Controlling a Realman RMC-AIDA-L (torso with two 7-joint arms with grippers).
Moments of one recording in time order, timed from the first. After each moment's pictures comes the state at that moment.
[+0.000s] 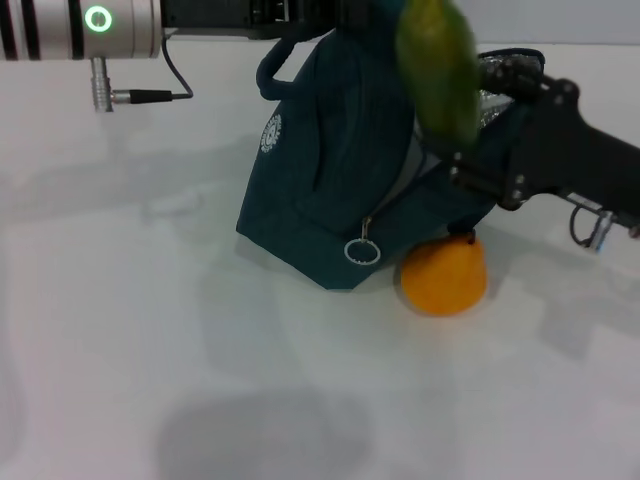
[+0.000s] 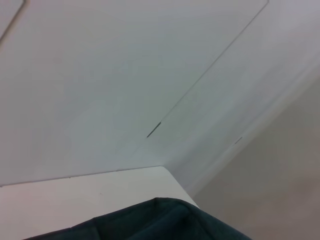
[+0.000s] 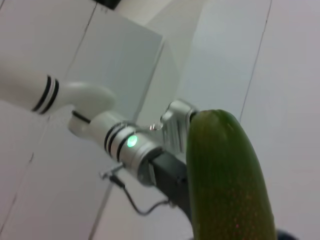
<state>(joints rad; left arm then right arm) -0.71 -2.08 0.84 0.96 1.89 1.48 -2.35 0.70 2.03 -0.71 -0.11 -1.52 -1.63 0.36</state>
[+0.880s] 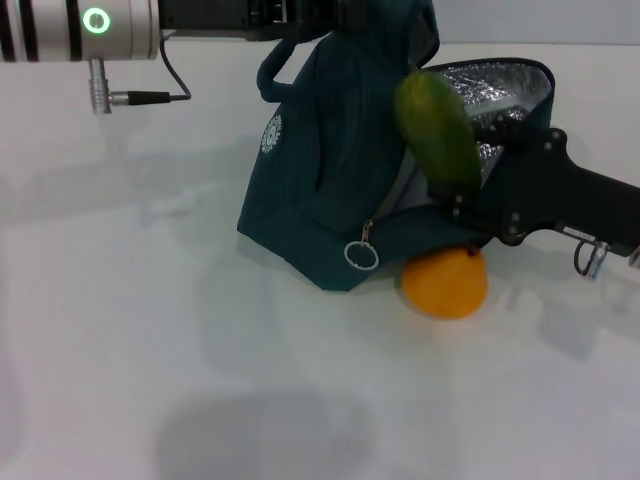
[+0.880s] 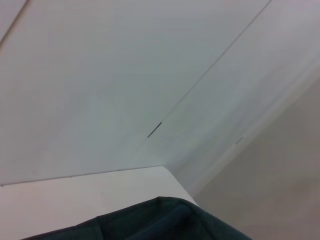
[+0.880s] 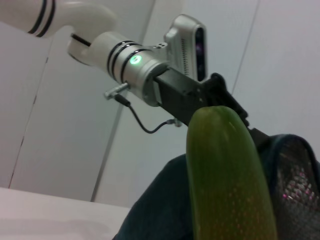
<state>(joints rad) -0.71 -2.08 0.84 0.96 1.89 1.48 -2.35 0.67 2.02 -0.79 -0.13 -1.53 -1.49 0.42</state>
